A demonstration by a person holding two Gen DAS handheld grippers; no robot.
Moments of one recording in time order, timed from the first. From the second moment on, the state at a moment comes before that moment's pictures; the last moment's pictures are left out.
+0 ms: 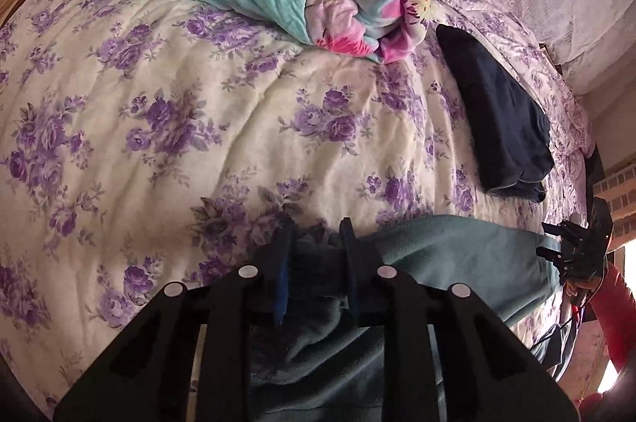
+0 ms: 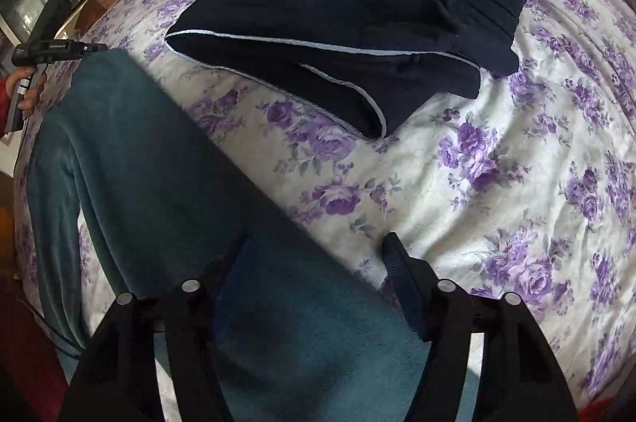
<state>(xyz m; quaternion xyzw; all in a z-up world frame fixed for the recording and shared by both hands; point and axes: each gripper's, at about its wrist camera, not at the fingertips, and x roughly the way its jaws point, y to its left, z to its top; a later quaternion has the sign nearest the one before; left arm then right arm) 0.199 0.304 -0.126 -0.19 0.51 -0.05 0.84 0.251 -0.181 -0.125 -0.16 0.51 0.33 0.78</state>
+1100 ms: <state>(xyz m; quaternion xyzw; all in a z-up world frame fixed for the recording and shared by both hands) -0.011 0.354 -0.124 -0.36 0.42 -0.02 0.83 -0.020 -0.196 -0.088 -0.14 0.50 0.29 0.81</state>
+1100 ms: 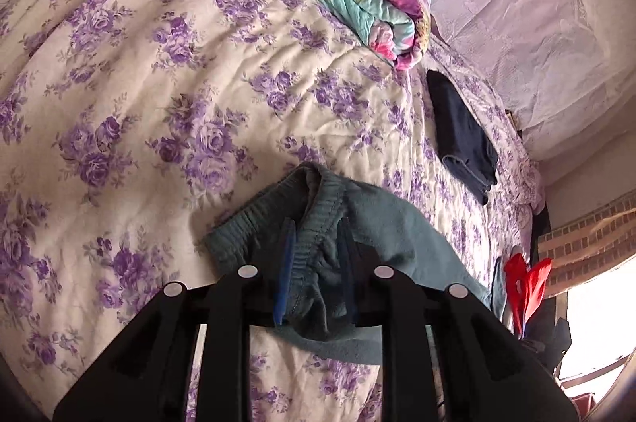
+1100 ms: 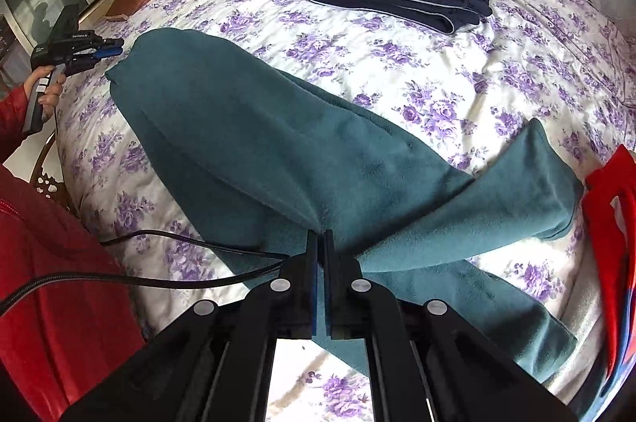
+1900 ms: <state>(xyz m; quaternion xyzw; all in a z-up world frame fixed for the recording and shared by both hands) -0.017 0.349 -0.139 -0.42 0.44 -0.02 0.79 -0.035 -0.178 -0.101 -0.15 0.50 0.28 0.81</state>
